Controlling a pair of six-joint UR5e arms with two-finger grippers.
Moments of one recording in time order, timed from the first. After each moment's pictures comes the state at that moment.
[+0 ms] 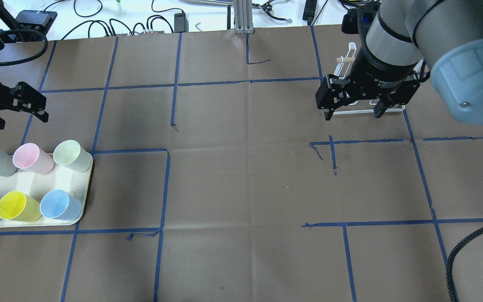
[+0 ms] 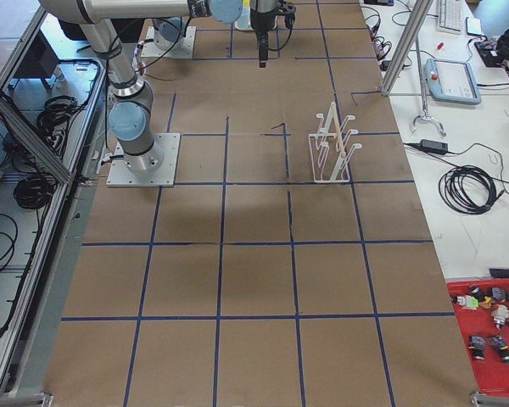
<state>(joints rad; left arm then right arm) -1.13 -1.54 -1.71 -1.44 1.58 0.30 1.64 -1.65 1.66 -1.60 -1.54 0.05</state>
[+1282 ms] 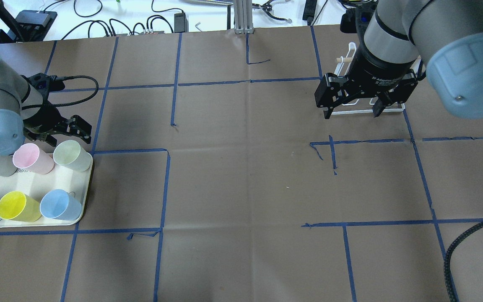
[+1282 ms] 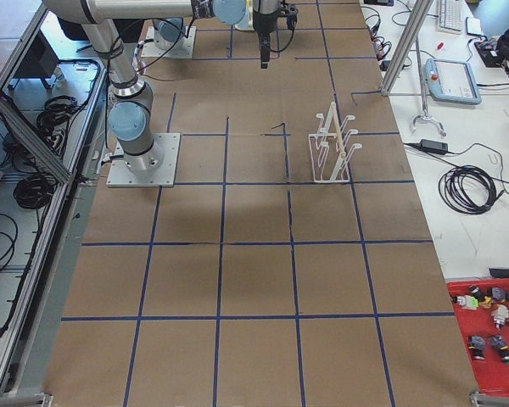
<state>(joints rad) -1.16 -1.75 -1.93 -1.03 1.58 0.36 1.64 -1.63 1.64 -1.59 -1.54 0.05</state>
